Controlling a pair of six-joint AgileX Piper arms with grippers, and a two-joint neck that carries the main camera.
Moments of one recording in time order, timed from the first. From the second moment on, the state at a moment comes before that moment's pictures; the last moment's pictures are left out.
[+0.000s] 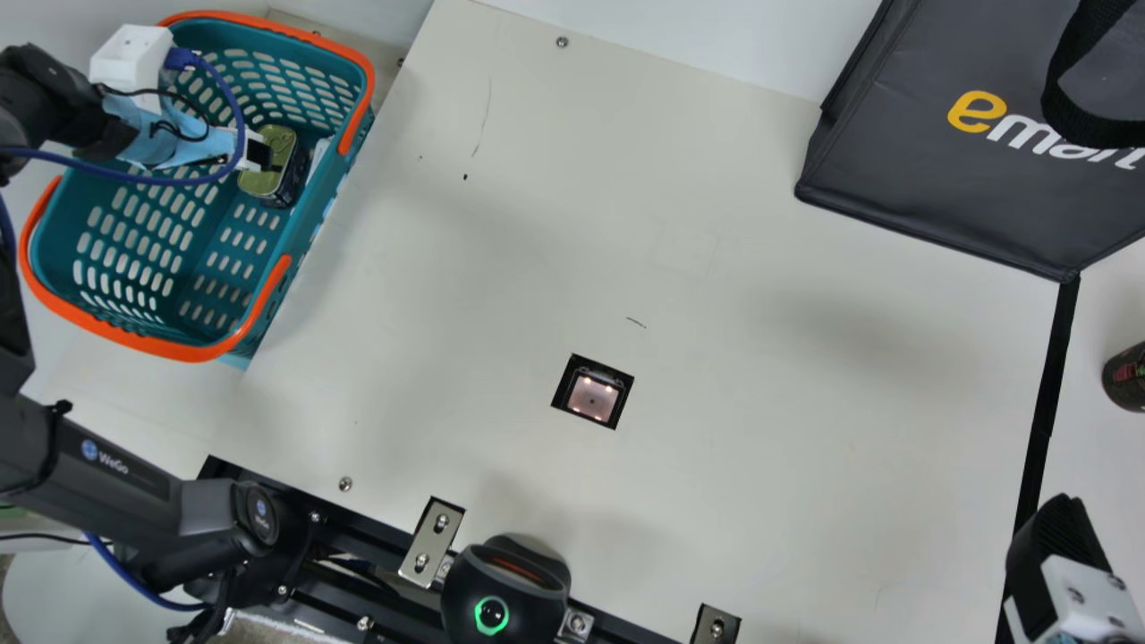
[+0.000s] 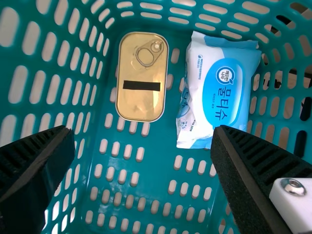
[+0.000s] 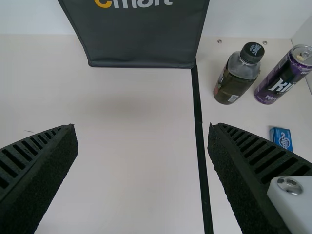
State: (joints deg) left arm 38.5 110.0 -70.6 -18.8 39.2 39.9; right arm 0.6 42.6 -69.7 -0.8 69.6 0.0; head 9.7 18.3
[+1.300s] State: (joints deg) left arm 33.1 125.1 -74.2 -17.4 24.3 33.5; right arm 0.6 42.6 -69.7 -0.8 69.6 0.0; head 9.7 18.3
